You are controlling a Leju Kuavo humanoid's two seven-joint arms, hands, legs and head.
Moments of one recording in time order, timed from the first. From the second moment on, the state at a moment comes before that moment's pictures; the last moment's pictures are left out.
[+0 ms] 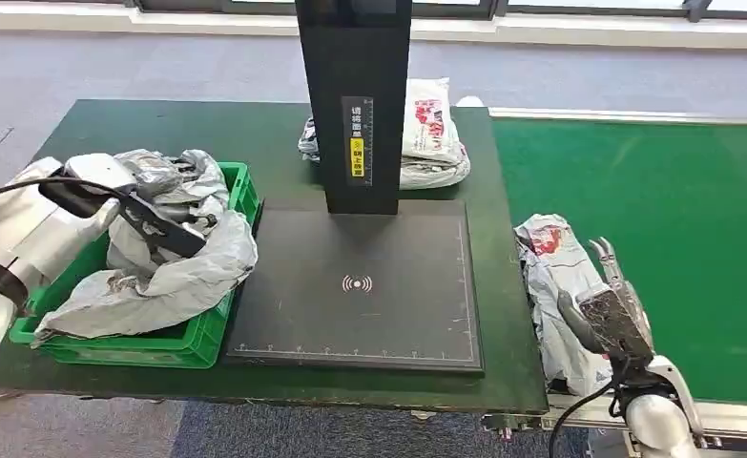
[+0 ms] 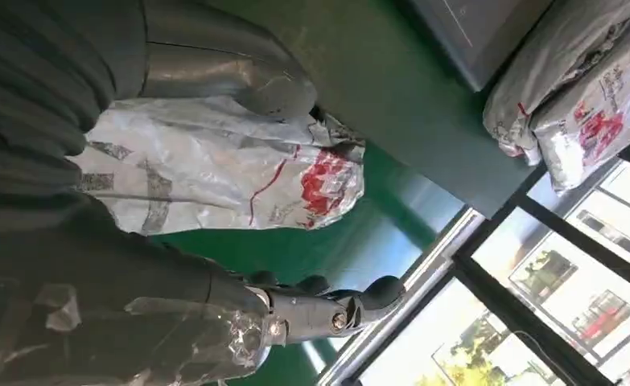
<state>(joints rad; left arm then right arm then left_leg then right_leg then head) -1.17 0.48 -1.03 -0.64 -1.28 -0.47 -0.41 -0.04 -0.29 -0.17 -1.50 0.37 -0.09 -0.20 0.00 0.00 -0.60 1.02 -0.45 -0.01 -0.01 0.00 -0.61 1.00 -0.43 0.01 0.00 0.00</state>
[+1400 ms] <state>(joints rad) -1.34 0.44 -0.84 -0.78 -0.67 -0.04 -0.13 0.11 -0.25 -0.20 -1.64 0.43 -0.01 -0.16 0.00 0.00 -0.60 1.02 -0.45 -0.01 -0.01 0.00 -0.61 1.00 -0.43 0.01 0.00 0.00</state>
